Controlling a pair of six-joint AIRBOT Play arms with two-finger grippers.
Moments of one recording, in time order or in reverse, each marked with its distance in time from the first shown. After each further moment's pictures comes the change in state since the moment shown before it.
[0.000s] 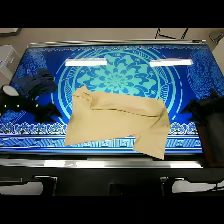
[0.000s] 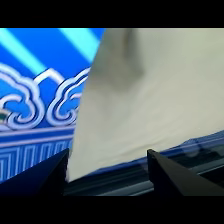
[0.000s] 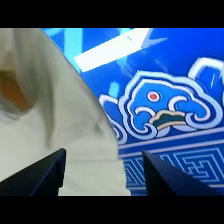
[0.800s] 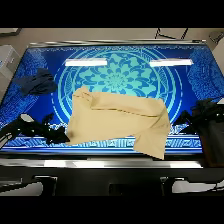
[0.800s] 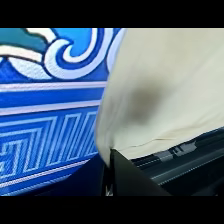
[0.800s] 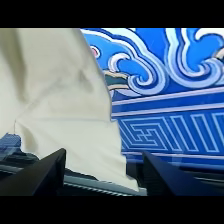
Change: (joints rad) left arm -0.051 0.074 -0.441 -0.113 0.217 0.127; right arm 0.024 0.001 -0.136 -0.002 0.071 -0.063
